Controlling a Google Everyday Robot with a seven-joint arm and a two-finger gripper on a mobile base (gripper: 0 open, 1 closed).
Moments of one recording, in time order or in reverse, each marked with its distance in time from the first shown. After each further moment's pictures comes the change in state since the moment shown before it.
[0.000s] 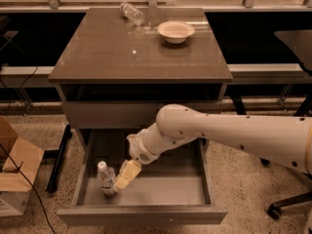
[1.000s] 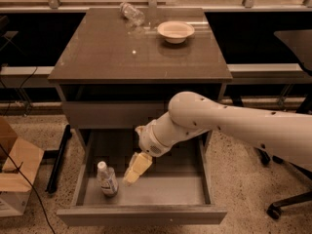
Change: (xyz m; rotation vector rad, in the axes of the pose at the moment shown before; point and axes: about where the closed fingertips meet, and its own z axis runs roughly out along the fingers) arm -0.004 0.000 -0.053 0.033 0.020 -0.013
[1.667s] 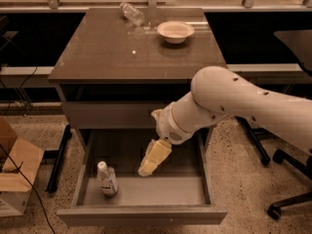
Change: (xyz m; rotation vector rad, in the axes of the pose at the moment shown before) arm -0.012 0.008 -0.097 0.093 0.062 -0.021
